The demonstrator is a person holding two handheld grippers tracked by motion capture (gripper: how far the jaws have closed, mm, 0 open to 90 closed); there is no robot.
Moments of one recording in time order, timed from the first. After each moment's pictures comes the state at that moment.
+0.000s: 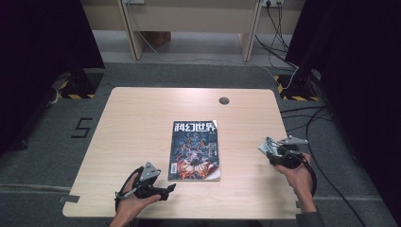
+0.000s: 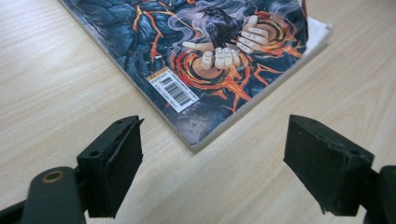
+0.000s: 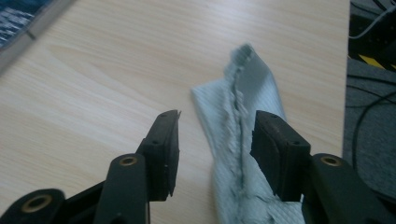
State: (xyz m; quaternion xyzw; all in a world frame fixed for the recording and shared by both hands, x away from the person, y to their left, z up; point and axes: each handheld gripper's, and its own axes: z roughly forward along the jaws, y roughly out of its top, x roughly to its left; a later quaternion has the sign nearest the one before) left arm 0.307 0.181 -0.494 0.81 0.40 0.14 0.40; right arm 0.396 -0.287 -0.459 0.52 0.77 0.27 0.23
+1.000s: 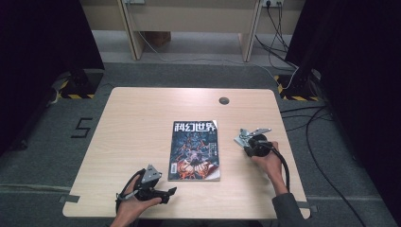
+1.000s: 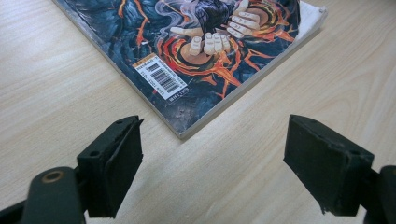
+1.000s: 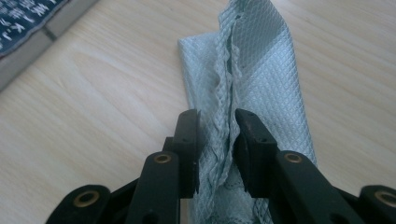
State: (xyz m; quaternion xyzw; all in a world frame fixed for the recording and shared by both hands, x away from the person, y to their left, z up) left arm 0.305 0.179 -0.498 0.82 0.40 0.13 0.39; right arm 0.455 -0.213 -0.491 0.46 0.83 0.25 0.19
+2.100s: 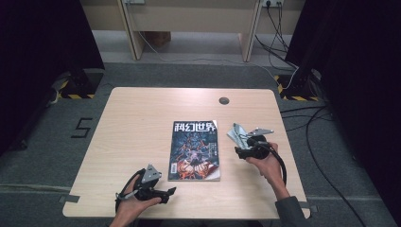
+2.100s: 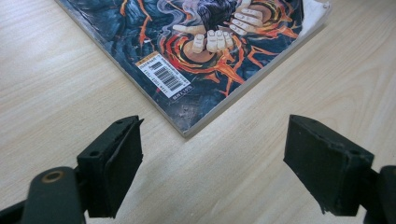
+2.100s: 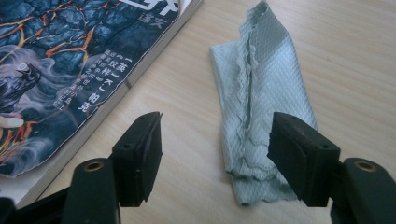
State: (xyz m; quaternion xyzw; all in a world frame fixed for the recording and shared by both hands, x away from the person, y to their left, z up) left arm 0.306 0.179 -0.498 0.82 0.39 0.13 0.39; right arm 0.432 -0.202 -0.469 0.46 0.81 0.32 0.18
